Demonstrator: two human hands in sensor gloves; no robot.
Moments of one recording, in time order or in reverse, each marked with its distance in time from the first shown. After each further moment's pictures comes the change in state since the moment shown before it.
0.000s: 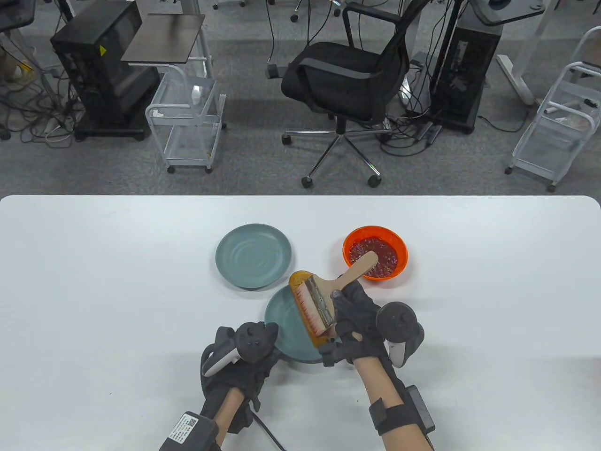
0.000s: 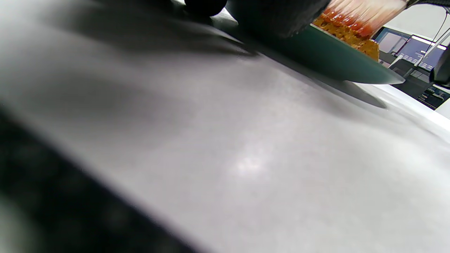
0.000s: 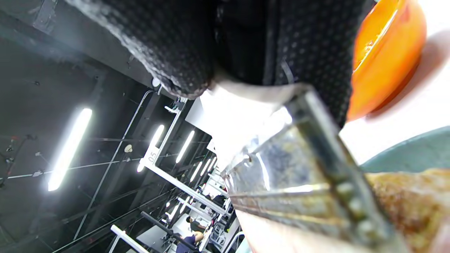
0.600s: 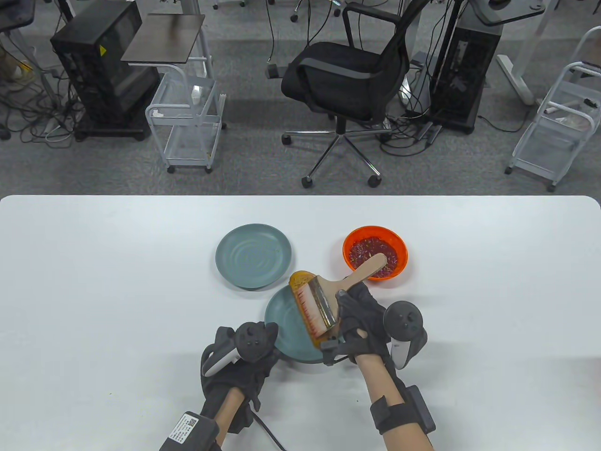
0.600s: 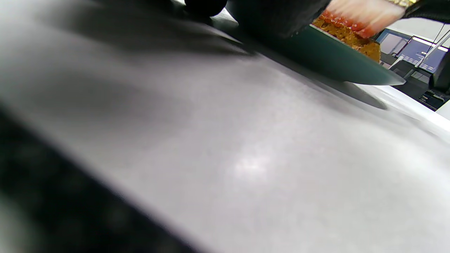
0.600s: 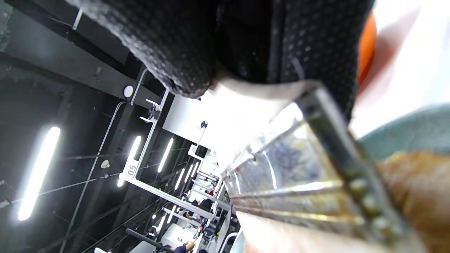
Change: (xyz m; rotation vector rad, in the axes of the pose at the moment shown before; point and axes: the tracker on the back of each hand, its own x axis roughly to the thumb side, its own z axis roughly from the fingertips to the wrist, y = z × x) left_hand -0.001 0.000 0.000 0.002 0.002 0.003; right_hand -0.013 -0.003 0.000 -0.024 0.102 -0.044
